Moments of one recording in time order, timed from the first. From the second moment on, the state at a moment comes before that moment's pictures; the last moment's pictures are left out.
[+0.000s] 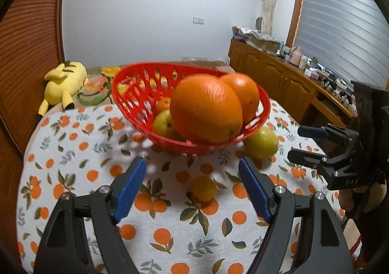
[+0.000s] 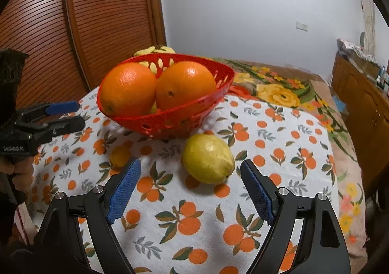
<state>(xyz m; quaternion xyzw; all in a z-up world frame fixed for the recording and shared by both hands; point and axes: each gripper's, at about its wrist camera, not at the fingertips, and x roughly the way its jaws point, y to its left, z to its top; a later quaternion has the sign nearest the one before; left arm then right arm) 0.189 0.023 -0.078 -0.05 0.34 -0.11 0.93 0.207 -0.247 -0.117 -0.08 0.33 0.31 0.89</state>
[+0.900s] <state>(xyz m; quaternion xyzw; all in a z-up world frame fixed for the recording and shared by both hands) 0.220 -0.010 -0.139 -0.04 0.44 -0.11 0.89 0.268 -0.230 -0.156 -0.08 0.40 0.31 0.86</state>
